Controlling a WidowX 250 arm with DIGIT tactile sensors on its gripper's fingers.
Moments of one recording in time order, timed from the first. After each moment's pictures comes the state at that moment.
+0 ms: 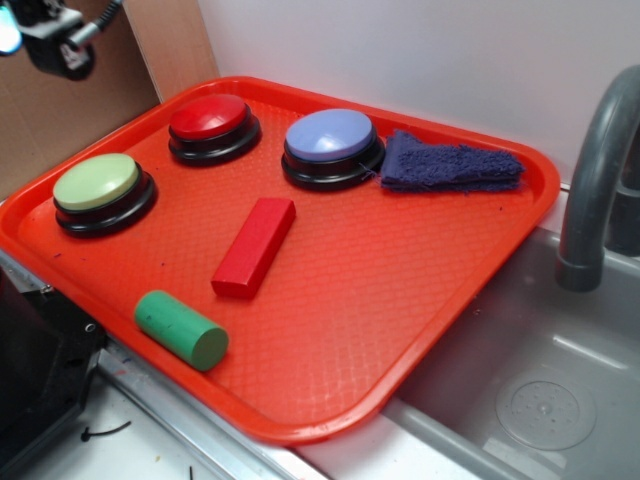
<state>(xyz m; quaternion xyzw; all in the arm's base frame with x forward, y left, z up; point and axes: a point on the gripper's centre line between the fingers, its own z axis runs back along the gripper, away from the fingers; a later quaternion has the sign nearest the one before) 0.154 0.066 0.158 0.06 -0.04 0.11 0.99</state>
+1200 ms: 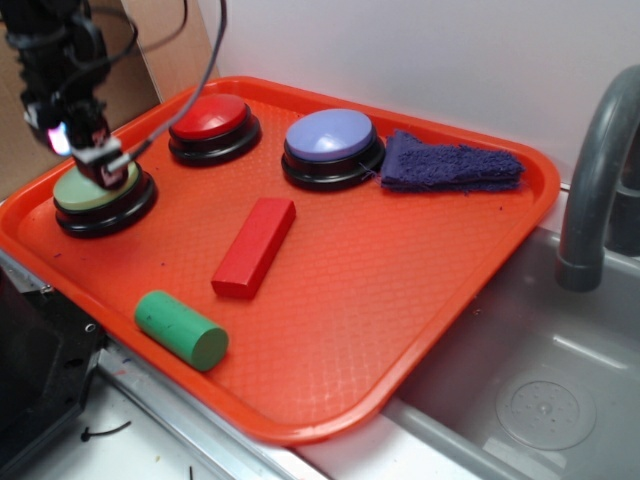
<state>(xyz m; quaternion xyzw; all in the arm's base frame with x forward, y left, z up) 0.167 0.091 0.088 0.06 -0.02 0.01 1.00</state>
